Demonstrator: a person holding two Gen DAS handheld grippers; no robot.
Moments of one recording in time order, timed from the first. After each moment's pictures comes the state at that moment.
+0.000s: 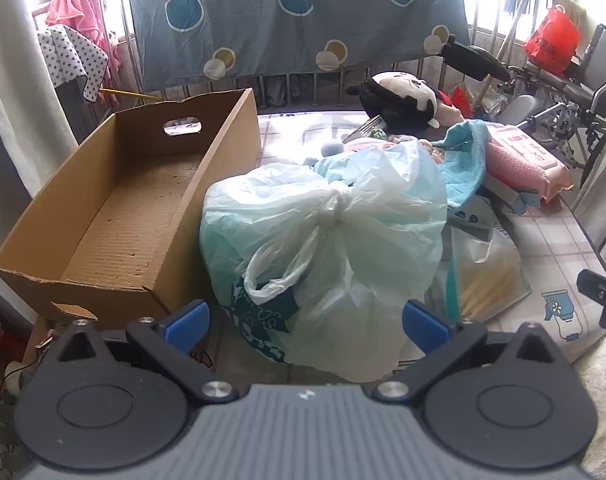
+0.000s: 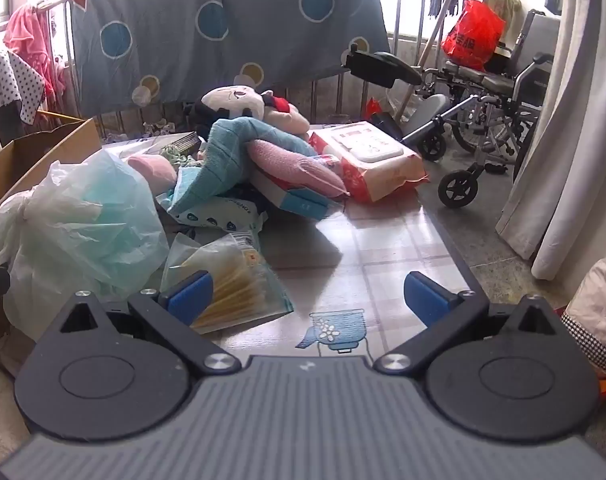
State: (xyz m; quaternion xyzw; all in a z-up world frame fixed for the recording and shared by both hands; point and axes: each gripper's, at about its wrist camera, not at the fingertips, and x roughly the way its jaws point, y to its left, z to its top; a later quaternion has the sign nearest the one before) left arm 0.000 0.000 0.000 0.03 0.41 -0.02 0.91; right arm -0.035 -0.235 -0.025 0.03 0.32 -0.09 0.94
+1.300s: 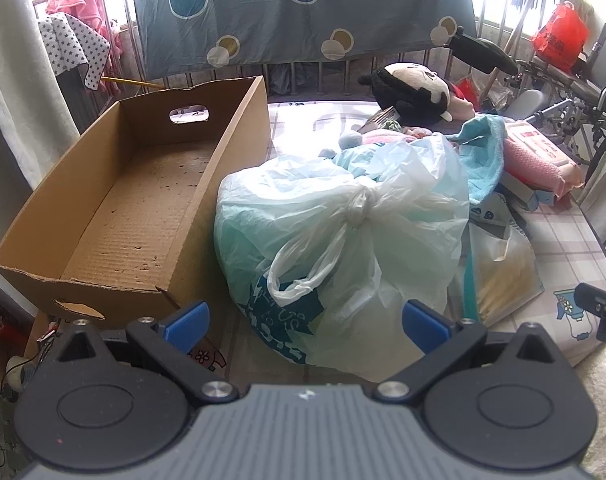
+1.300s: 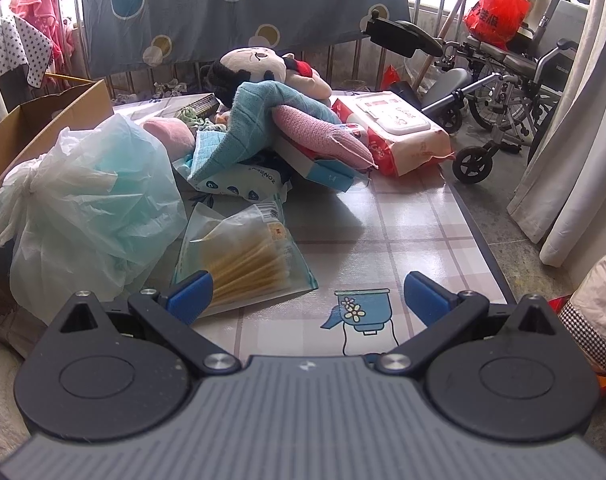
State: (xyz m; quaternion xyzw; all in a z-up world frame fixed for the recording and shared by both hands) left arm 0.014 0.018 -0.004 0.03 0.43 -0.02 0.90; right arm -0.017 -0.220 -0.026 0.02 0.38 -0.07 0.92
